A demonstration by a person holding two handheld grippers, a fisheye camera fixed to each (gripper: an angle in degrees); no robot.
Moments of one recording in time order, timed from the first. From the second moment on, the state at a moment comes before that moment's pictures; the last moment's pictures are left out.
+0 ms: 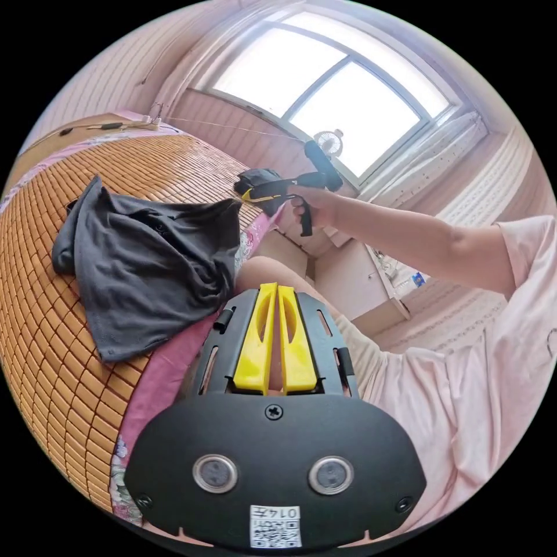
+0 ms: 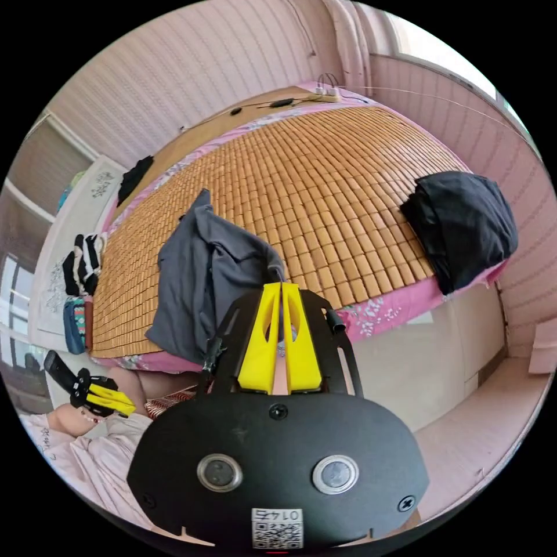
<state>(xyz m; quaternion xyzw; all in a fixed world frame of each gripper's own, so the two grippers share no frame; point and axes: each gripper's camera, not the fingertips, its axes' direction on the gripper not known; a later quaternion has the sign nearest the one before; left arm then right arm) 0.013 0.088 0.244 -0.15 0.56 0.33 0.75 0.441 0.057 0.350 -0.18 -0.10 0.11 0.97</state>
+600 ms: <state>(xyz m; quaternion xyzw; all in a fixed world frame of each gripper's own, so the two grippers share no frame) -0.082 0.010 0.329 -0.15 0.37 0.10 0.91 0.197 0.061 0.343 -0.18 -0.28 -0.29 0.90</state>
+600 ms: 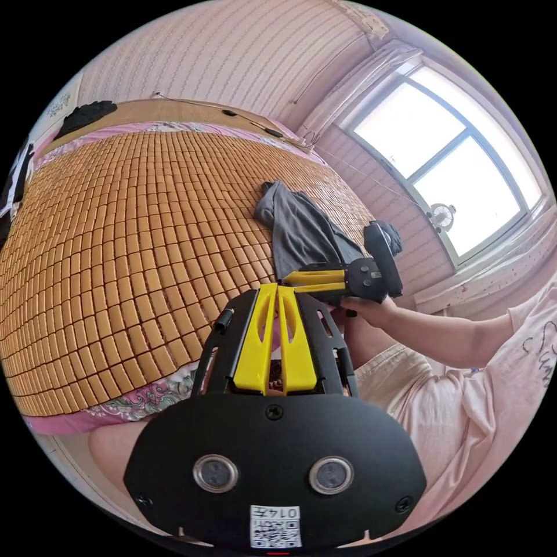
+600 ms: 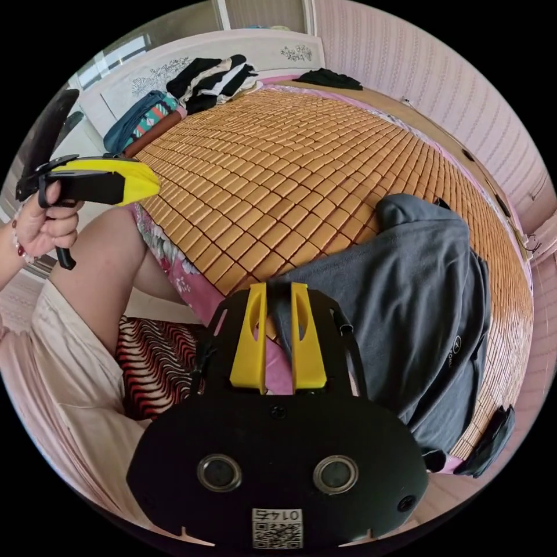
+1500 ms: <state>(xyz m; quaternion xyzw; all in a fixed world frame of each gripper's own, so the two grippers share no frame) 0.156 -0.199 0.488 -0.18 0.30 0.27 0.90 0.507 0.114 0.143 -0.25 -0.32 -0.10 0.91</state>
